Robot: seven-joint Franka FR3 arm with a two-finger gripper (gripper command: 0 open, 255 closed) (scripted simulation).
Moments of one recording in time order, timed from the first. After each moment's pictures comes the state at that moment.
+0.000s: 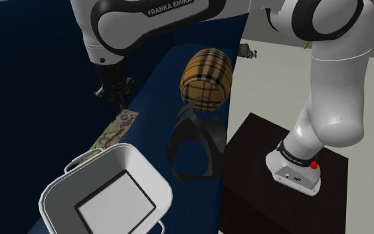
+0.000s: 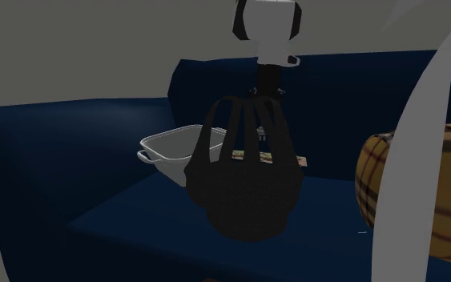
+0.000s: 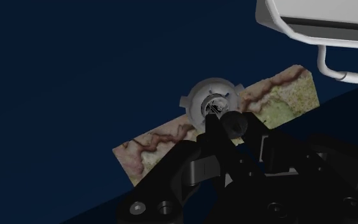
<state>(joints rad) 0.27 0.46 0.36 -1.46 -0.08 1.87 0.60</state>
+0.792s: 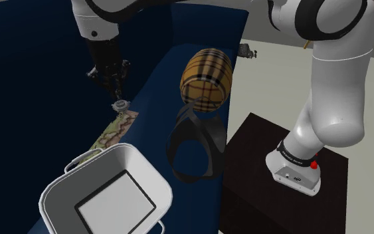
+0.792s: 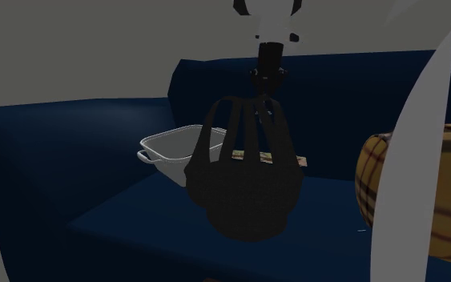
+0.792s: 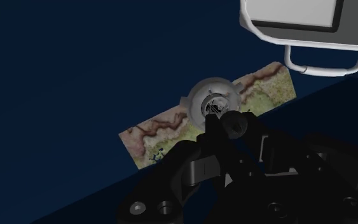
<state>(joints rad) 0.28 0.45 0.37 -1.32 -0.08 1.72 0.61</state>
